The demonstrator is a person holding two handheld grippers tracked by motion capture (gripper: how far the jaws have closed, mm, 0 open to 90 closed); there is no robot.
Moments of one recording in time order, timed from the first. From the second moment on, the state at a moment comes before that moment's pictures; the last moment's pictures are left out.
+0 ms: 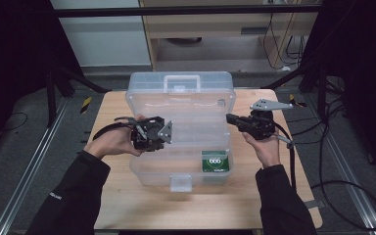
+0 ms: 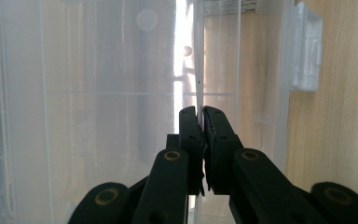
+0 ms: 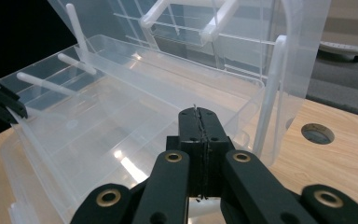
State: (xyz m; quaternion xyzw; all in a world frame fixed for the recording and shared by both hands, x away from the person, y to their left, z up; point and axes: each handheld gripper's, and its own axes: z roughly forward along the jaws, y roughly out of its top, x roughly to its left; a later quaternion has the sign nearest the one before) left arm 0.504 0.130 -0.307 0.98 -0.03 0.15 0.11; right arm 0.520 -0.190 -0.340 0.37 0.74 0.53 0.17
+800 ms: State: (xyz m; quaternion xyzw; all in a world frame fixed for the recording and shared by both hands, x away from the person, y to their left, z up) left arm 0.499 0.137 -0.317 0.98 -0.02 0.15 0.15; right arm 0.523 -0.193 -0.337 0.38 0.73 0.54 0.18
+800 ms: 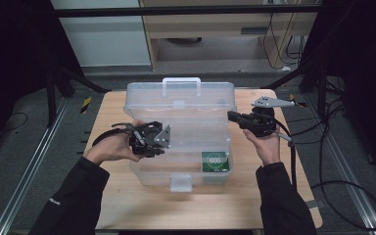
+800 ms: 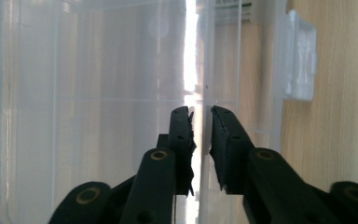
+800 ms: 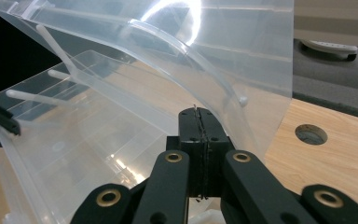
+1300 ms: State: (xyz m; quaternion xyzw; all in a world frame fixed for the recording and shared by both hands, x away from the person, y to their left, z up) left arm 0.502 0.140 -0.328 0.94 0.04 0.10 0.32; right arm 0.519 -0.194 -0.340 0.38 0.74 0.53 0.17
